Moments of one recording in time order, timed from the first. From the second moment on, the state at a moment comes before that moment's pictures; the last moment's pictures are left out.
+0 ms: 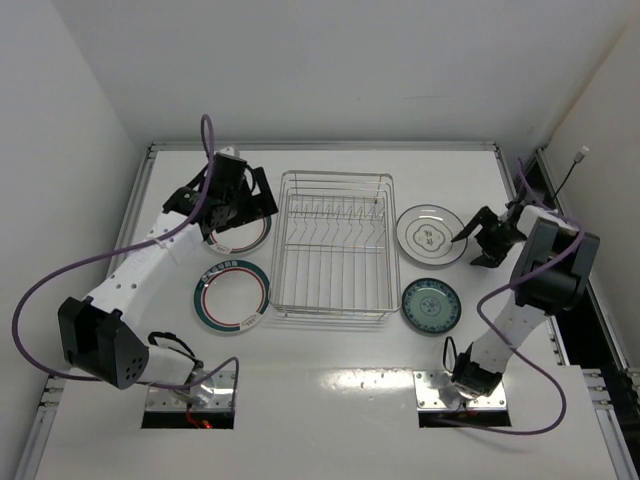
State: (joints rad) left arm -0.38 1.37 1.31 -0.72 -0.17 -0.65; right arm -0.45 1.86 1.13 -0.56 -0.37 0.36
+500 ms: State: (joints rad) left arm -0.38 1.49 1.35 -0.71 -0.15 -0.64; right arm -0.44 2.08 1.27 -0.49 -0.67 0.35
